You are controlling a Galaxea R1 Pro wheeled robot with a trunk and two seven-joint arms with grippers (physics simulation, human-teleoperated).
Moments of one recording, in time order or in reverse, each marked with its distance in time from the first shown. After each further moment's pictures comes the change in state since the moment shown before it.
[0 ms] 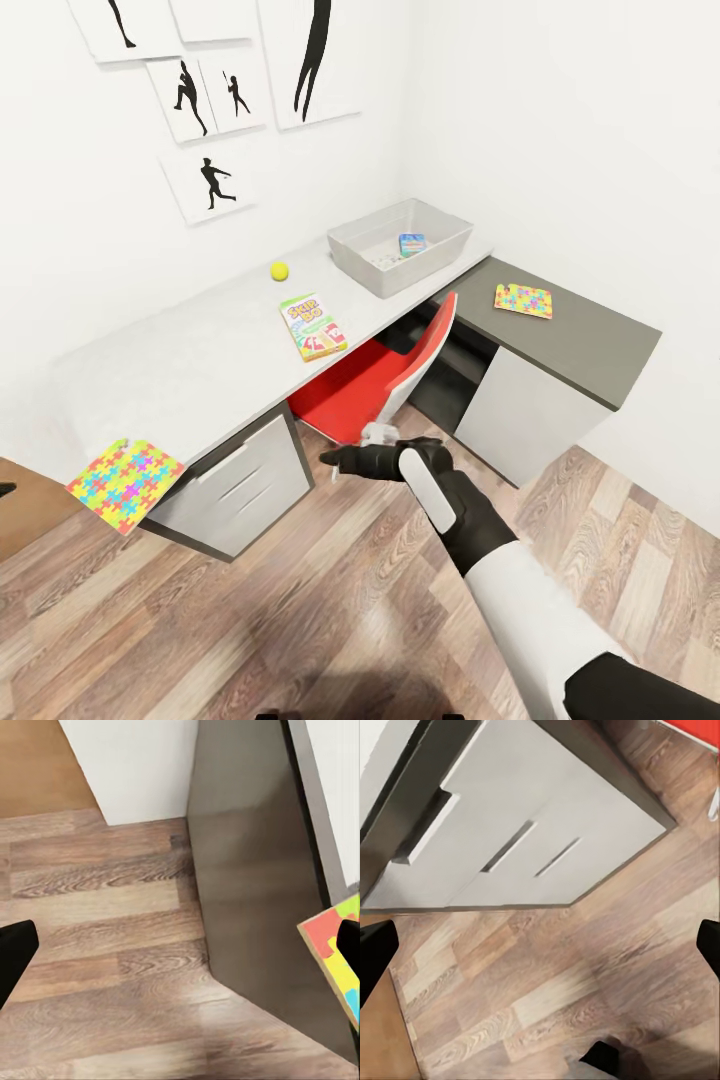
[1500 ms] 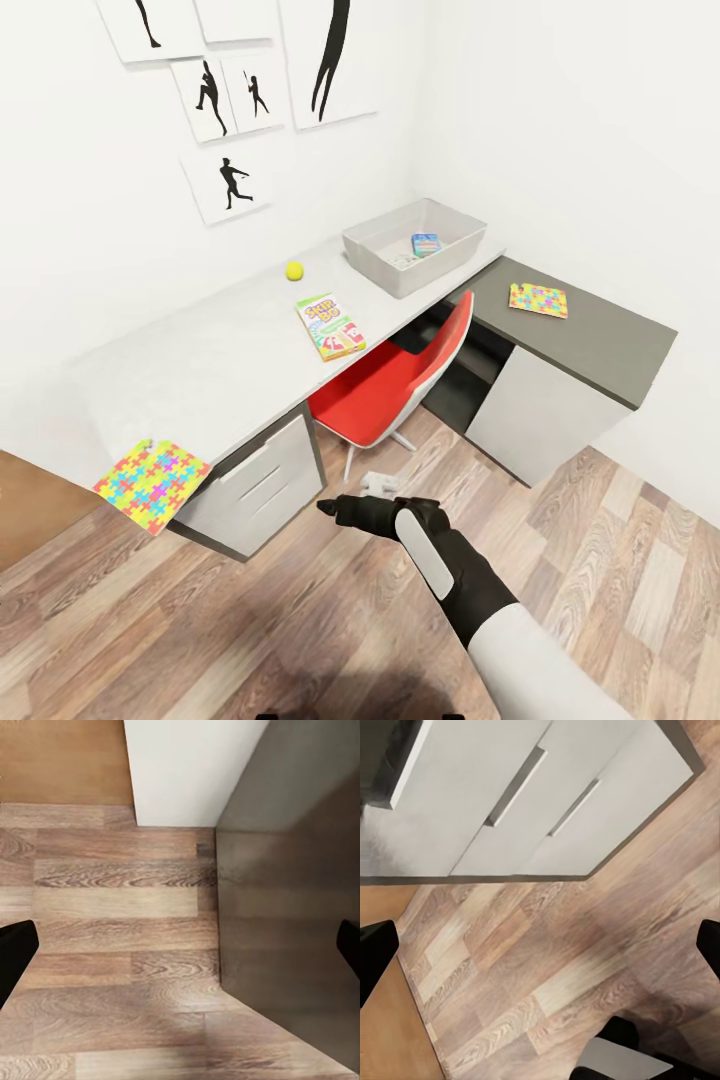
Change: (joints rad) left arm 0.025 0.026 0.134 0.004 0.012 0.061 -0.011; right arm 0.174 0.000 0.032 0.037 -0.001 -0.165 0.026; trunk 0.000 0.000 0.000
